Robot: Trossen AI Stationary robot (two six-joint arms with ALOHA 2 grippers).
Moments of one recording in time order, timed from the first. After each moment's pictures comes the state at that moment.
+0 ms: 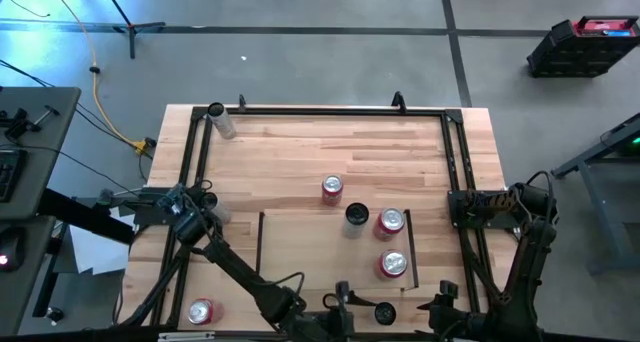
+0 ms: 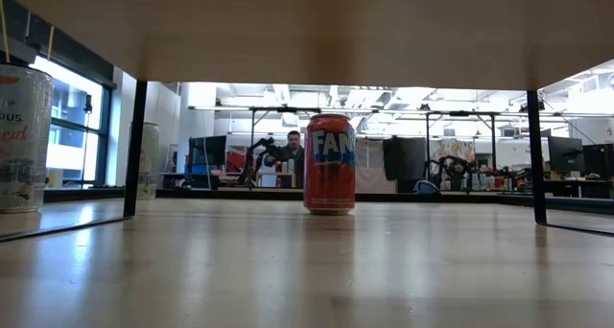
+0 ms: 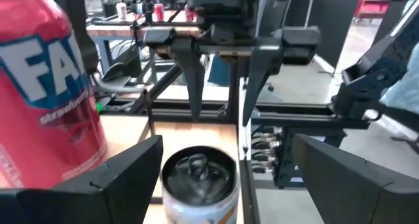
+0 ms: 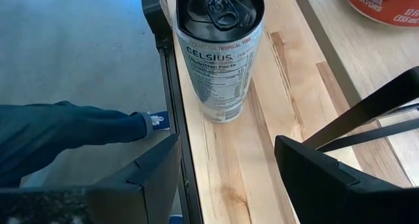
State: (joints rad) left arm -0.70 2.34 1.89 0.27 -0.74 -0.16; right arm 1.25 1.82 1.49 -1.02 0.68 1.40
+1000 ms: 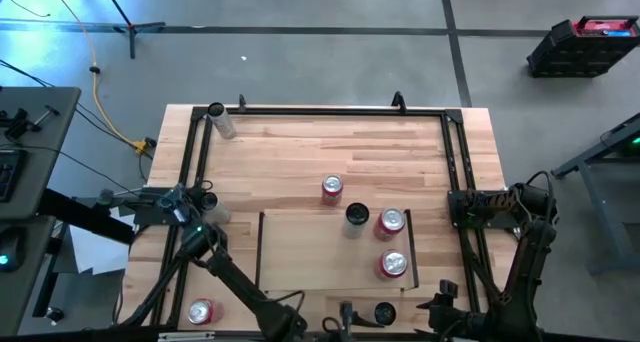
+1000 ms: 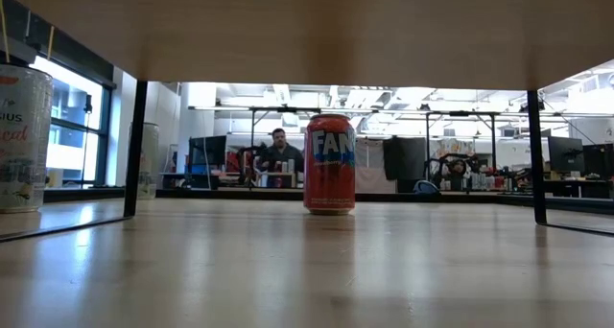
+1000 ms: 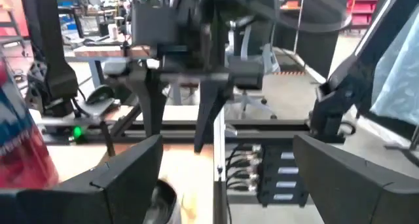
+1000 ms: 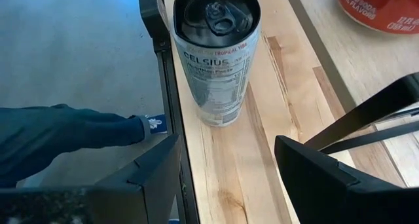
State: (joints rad) left arm -0.75 2.48 2.17 0.22 -0.78 -0.08; right arm 1.24 1.82 1.49 -1.03 0.70 1.40
